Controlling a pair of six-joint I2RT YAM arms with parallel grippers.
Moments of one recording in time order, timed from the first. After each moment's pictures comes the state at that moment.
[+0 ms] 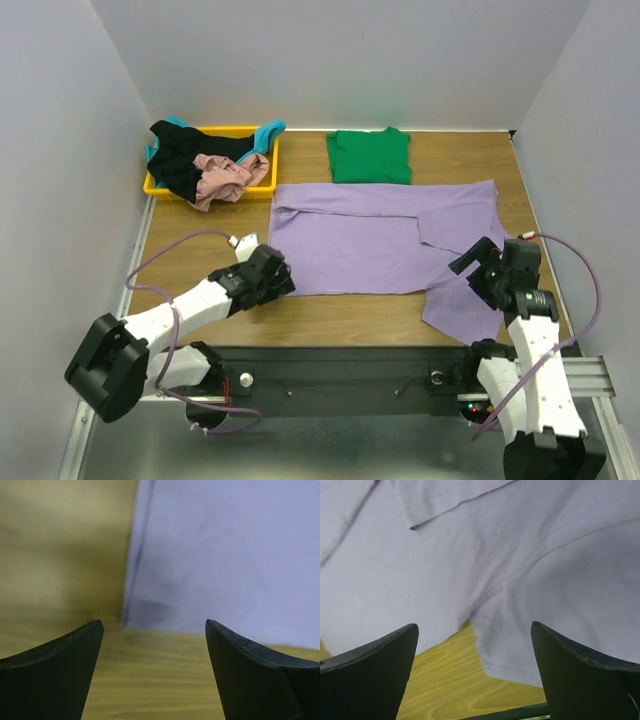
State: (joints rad) left arm -0.68 1.16 0.60 -0.41 -0.32 -0.94; right arm -0.14 0.72 0.58 -0.69 -0.06 0.65
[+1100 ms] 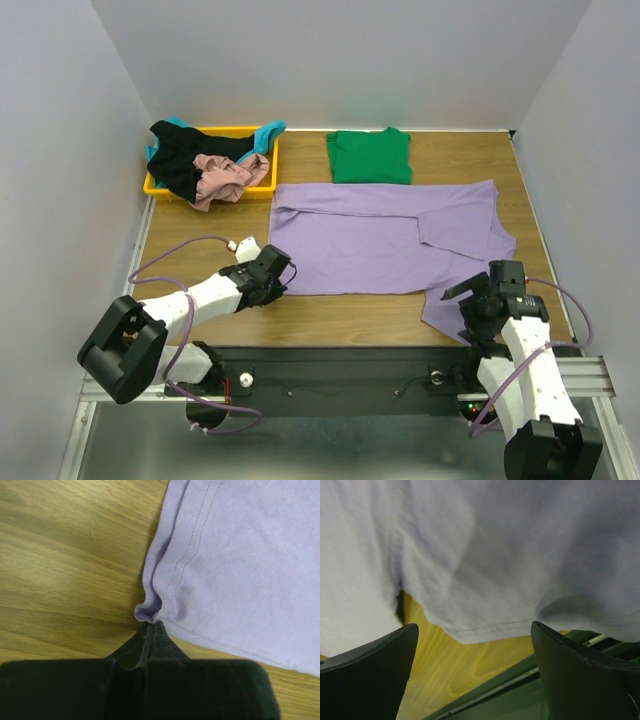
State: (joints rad) left arm -0.69 1.24 0.54 -0.38 -0.34 -1.12; right arm -0.14 0.66 0.43 -0.92 -0.07 1.04
